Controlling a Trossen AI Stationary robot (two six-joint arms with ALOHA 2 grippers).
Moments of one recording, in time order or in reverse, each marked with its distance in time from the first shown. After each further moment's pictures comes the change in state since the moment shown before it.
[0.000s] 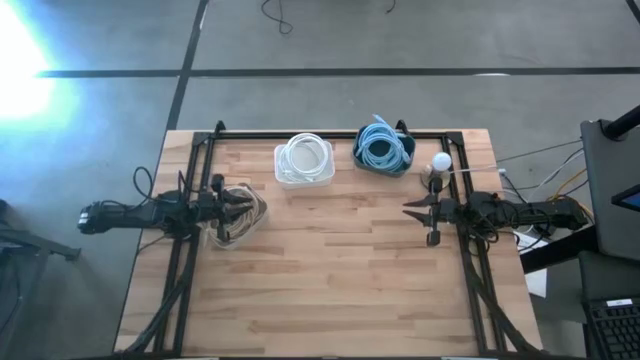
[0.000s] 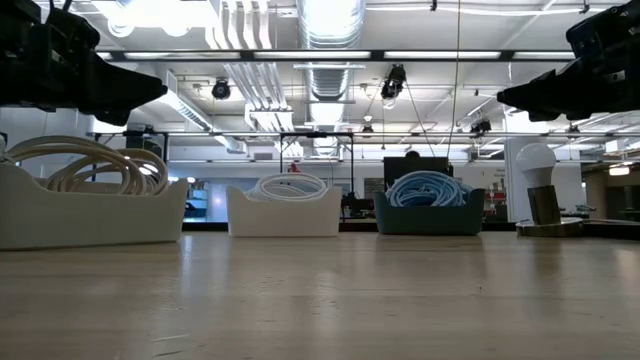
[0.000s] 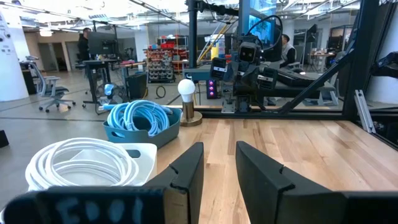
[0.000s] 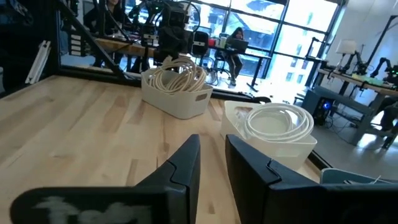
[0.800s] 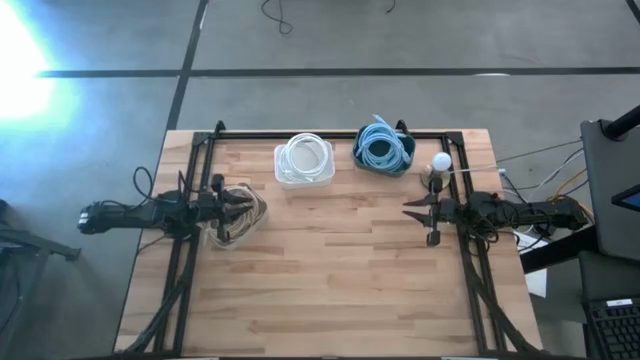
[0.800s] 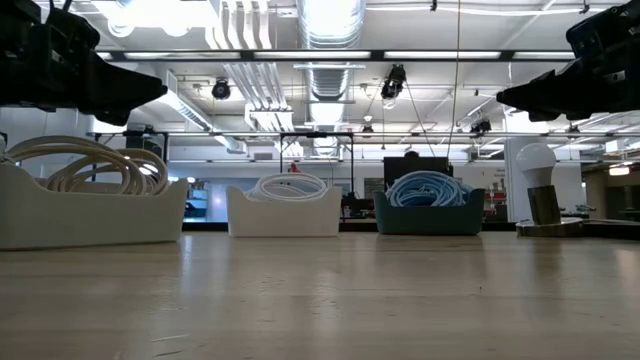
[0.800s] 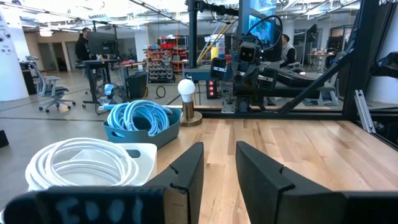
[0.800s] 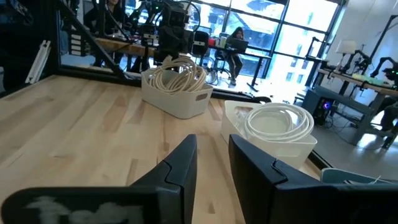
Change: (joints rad) left arm -0.001 0.000 0.000 0.000 0.000 0.000; right arm 0.000 0.001 0.000 -0.001 -0.001 0.000
